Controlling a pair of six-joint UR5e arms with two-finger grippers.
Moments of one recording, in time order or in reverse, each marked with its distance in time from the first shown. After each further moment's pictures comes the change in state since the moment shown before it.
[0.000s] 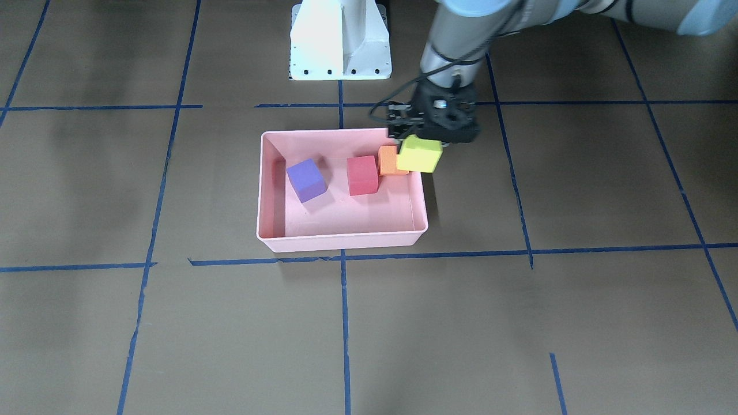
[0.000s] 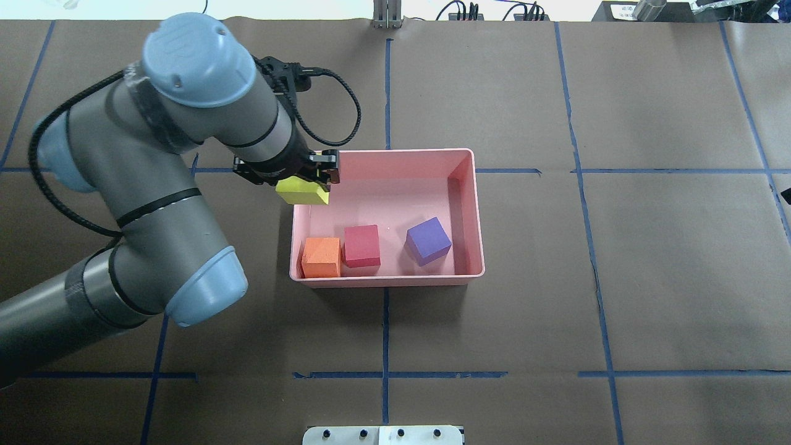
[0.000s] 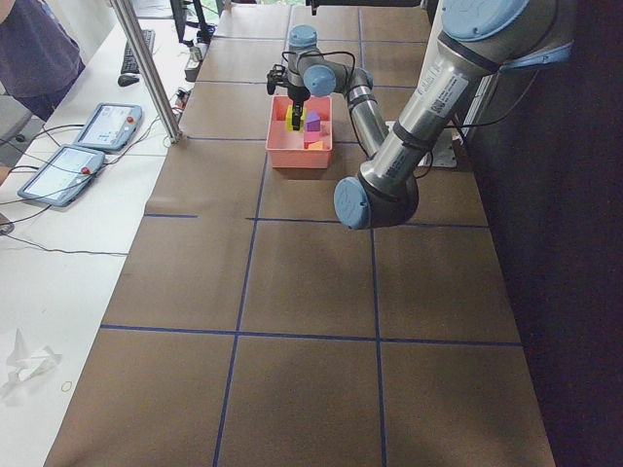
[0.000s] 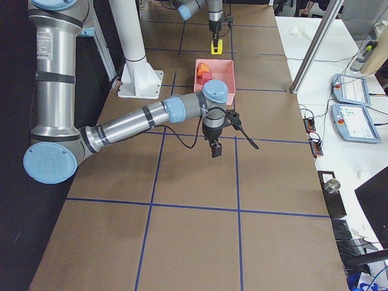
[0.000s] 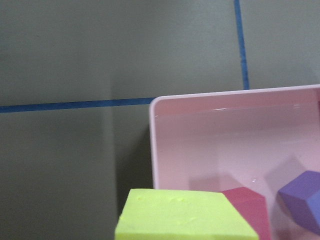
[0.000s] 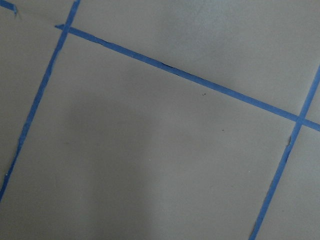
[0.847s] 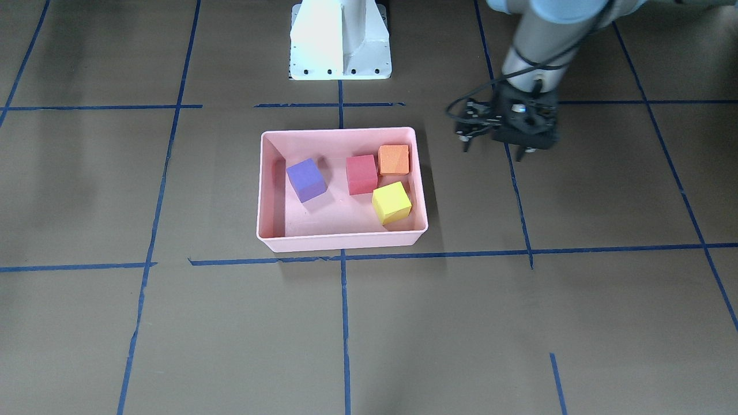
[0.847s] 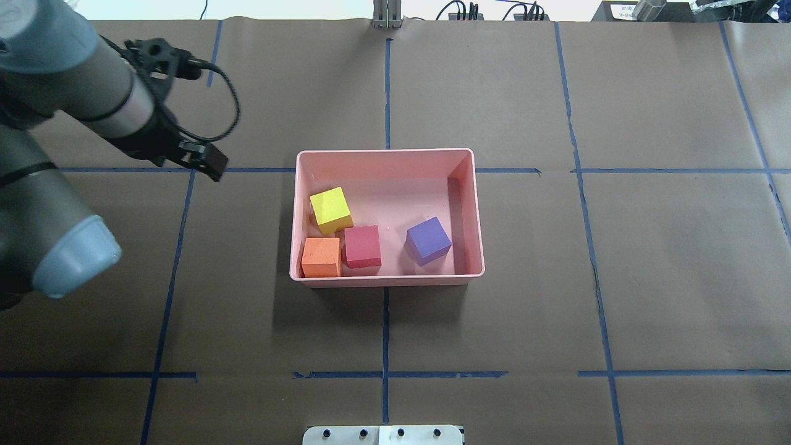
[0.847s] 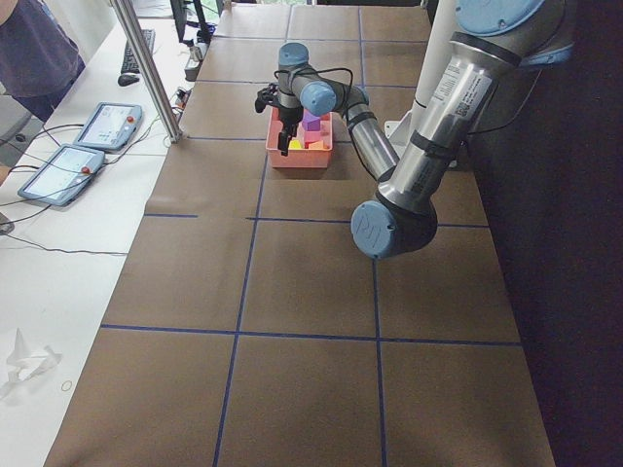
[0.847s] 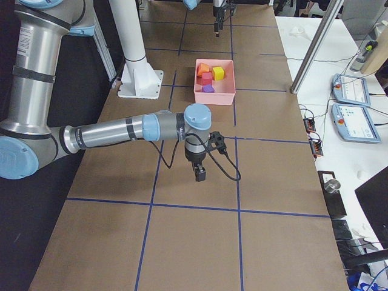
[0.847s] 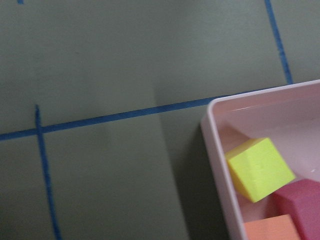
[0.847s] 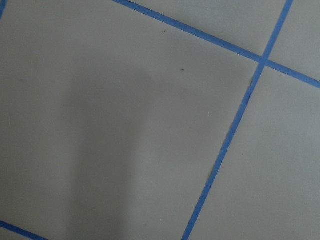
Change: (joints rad) left arm -0.233 0.329 -0.168 0.034 -0.127 0.551; right arm 0.152 -0.165 -0.025 0.002 0.011 -0.252
